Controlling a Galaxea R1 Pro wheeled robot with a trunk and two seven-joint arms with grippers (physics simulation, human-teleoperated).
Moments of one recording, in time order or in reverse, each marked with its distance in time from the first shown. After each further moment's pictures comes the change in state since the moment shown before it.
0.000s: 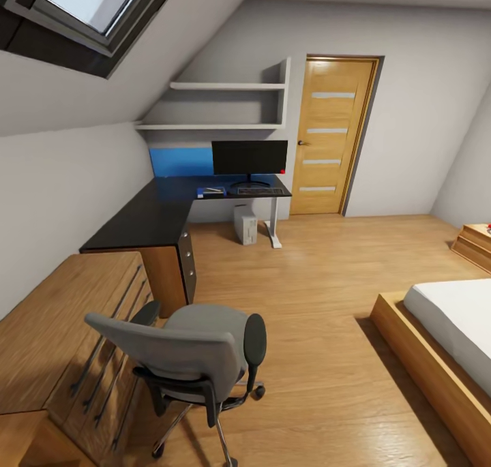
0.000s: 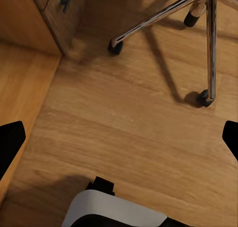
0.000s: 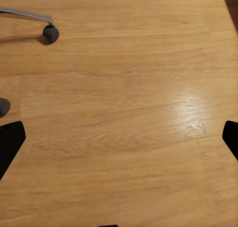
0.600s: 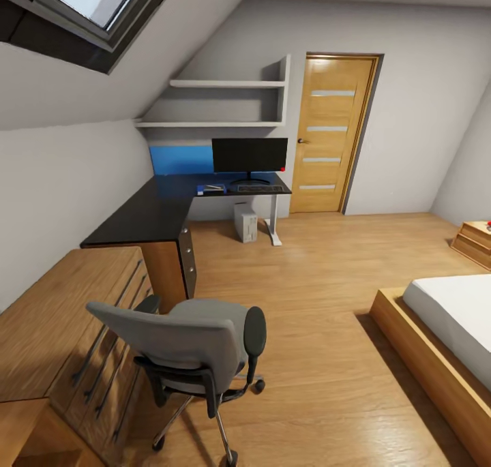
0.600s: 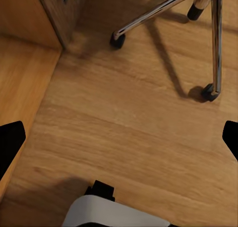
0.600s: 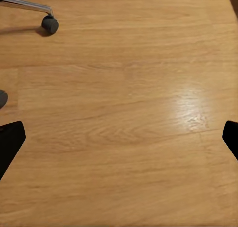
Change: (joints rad) left arm 0.000 0.004 0.000 -0.002 -0.001 -0.001 -0.004; right arm 0.000 0.000 0.000 0.000 0.000 0.001 0.000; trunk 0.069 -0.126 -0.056
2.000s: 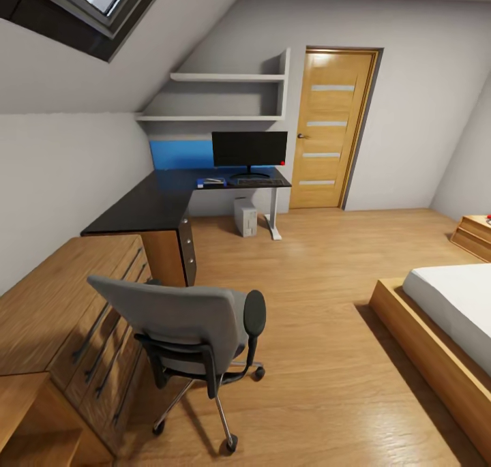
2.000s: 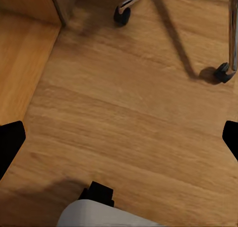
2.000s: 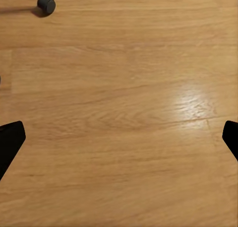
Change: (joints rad) left arm 0.000 -0.002 0.001 -0.003 0.002 0.019 0.002; right arm 0.000 0.000 0.000 0.000 0.000 -0.002 0.000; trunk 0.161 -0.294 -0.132
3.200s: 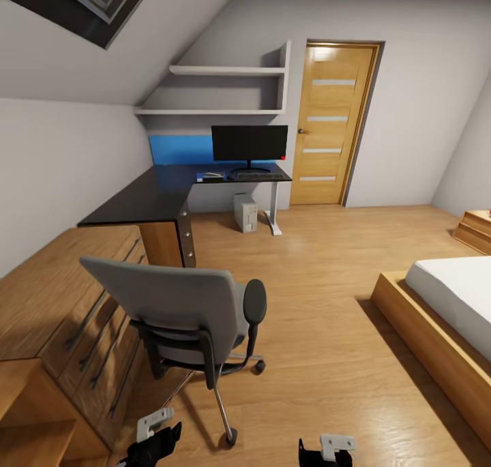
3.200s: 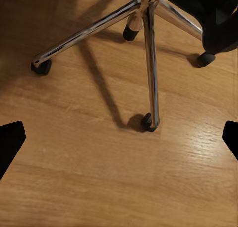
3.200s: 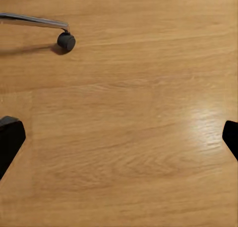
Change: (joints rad) left arm -0.131 -0.007 -0.003 -0.510 -0.015 0.601 0.020; right arm -0.002 0.071 -0.001 -0.448 -0.004 0.392 0.000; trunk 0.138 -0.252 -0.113
